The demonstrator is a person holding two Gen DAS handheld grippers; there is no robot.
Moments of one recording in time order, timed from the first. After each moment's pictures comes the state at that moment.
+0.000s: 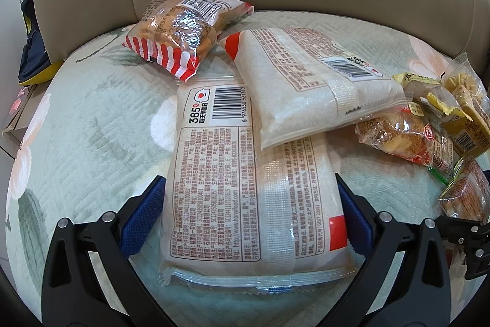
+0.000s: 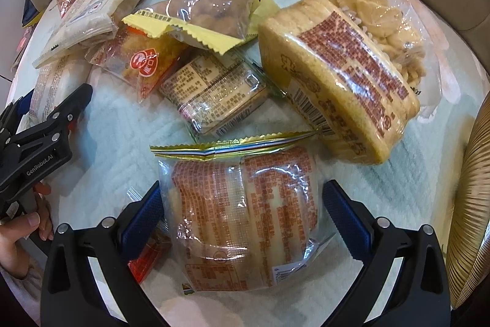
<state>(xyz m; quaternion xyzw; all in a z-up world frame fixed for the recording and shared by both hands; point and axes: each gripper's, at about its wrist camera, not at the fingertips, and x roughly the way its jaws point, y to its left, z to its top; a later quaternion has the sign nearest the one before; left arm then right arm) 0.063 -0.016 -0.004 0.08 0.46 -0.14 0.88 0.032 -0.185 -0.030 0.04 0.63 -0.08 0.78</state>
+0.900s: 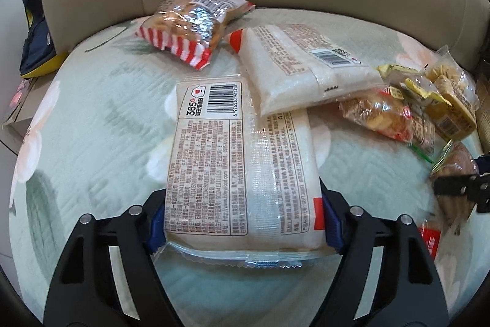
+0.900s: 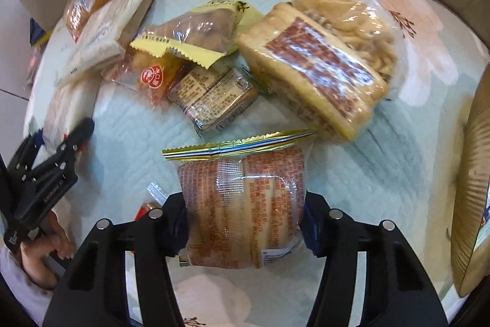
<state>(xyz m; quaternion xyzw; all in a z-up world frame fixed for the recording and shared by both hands) 0.040 0.004 0.012 0.07 0.47 -0.15 0.87 0.021 -0.205 -0.003 0.11 0.62 -0.06 0.78</state>
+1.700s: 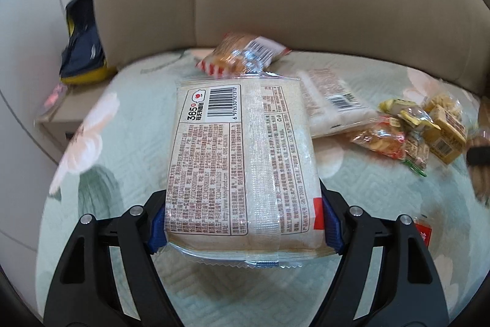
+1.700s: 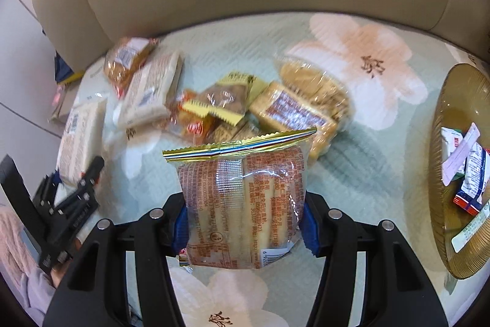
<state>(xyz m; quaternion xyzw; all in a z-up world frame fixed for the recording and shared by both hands) 0.007 0.037 0.059 0.08 0.40 -0.10 0.91 -0.013 -0.213 0.070 0.14 0.52 -0.06 0.84</state>
